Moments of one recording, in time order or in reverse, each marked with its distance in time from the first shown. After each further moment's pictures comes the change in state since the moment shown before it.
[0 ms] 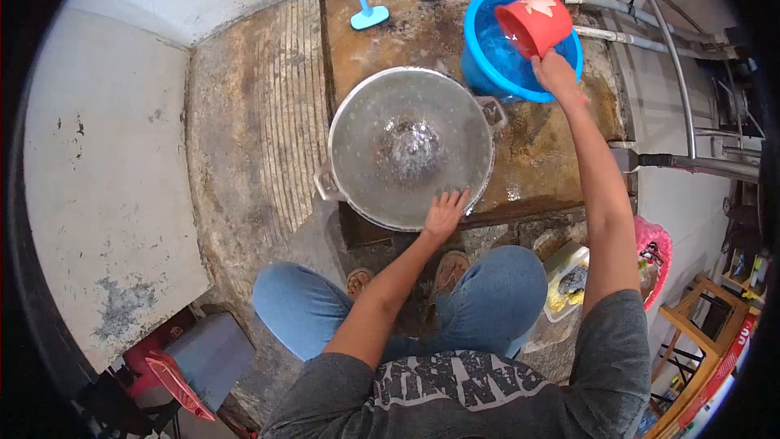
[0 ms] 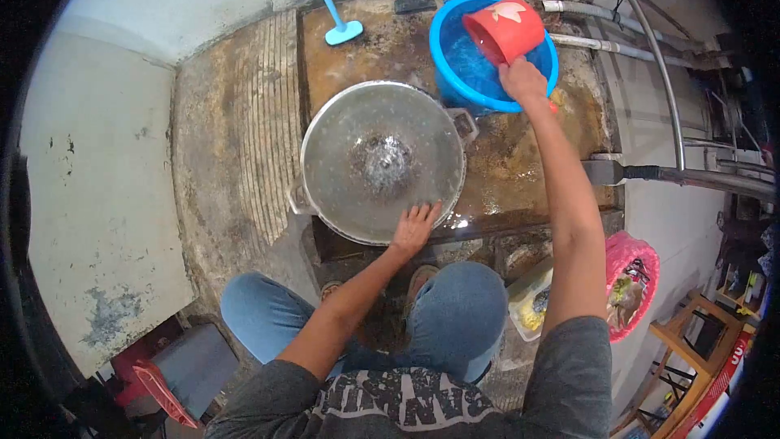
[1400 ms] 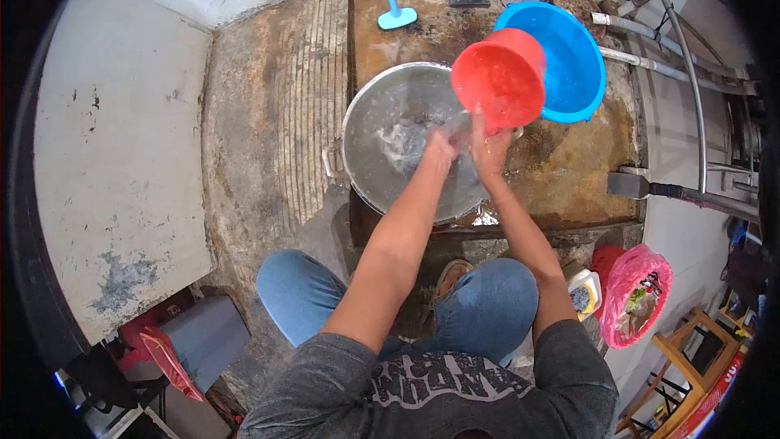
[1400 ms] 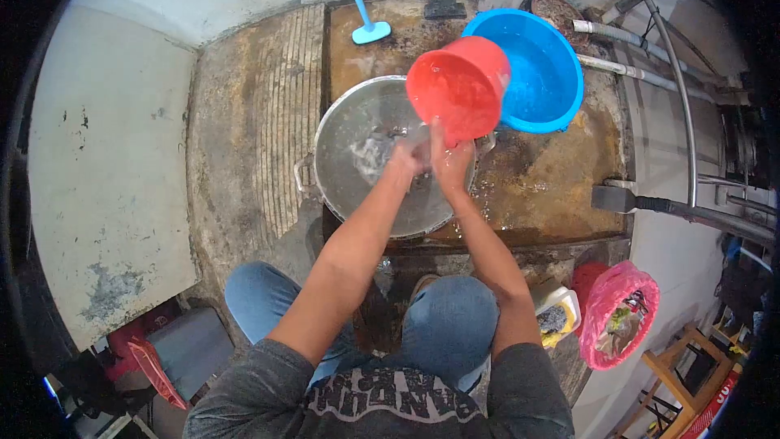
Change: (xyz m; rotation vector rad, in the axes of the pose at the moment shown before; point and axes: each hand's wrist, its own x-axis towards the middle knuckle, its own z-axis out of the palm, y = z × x) left_hand 0.170 -0.105 -0.045 -2.486 0.289 -1.077; right_hand -0.140 -0.146 0.087 1.371 0.359 -0.015
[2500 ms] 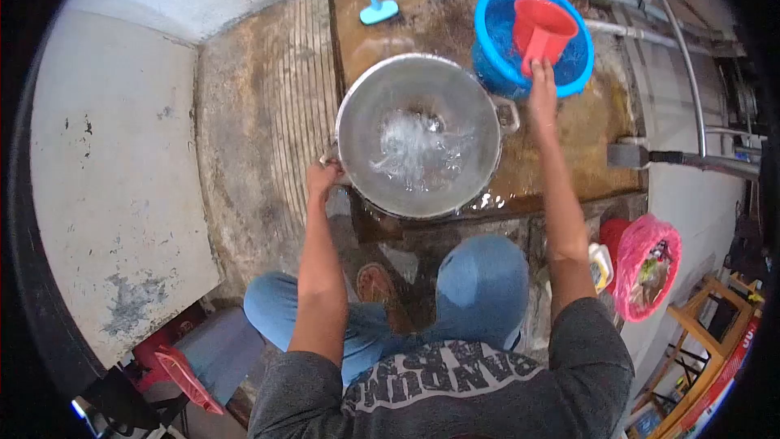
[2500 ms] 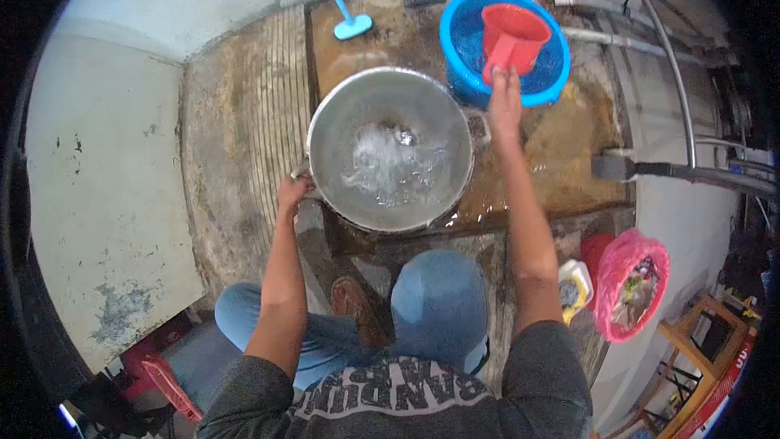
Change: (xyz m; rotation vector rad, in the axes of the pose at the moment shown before) left_hand -0.147 0.173 -0.170 1.338 0.429 0.462; right_hand 0.077 -0.023 -0.066 -0.034 0.041 0.034
